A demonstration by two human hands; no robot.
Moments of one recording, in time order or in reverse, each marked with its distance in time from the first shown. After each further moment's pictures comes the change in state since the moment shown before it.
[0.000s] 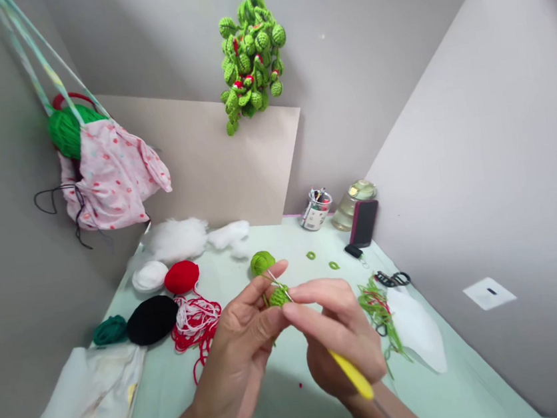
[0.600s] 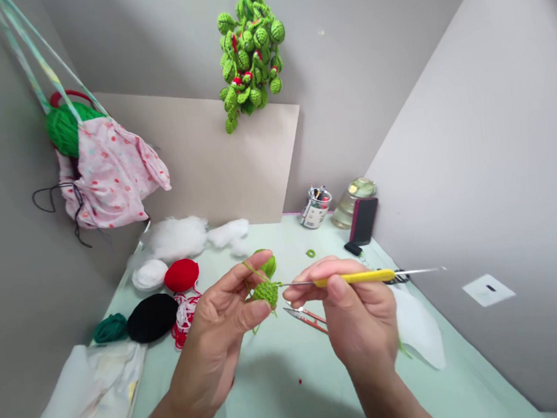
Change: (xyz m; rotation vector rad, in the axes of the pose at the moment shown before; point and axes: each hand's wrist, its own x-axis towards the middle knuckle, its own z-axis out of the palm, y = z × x) left_hand 0.005 0.021 -0.016 0.220 0.024 0.151; right_hand 0.026 -0.005 -0.010 0.822 0.108 0.653
